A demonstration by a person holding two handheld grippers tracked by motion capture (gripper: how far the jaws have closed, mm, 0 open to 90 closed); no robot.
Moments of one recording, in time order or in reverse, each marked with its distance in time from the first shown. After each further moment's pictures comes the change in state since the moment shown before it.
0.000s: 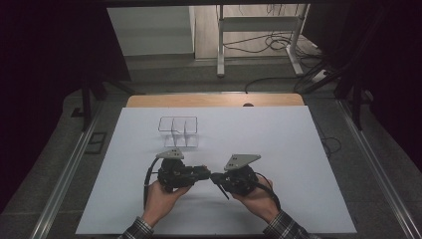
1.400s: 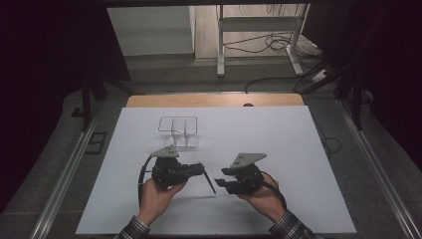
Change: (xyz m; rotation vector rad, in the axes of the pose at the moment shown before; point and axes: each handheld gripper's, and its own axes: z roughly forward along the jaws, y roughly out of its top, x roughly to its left) left arm -0.004 0.007 -0.019 -0.016 0.066 0.046; right arm -0.014 -0.010 -0.007 0.025 -0.032 0.018
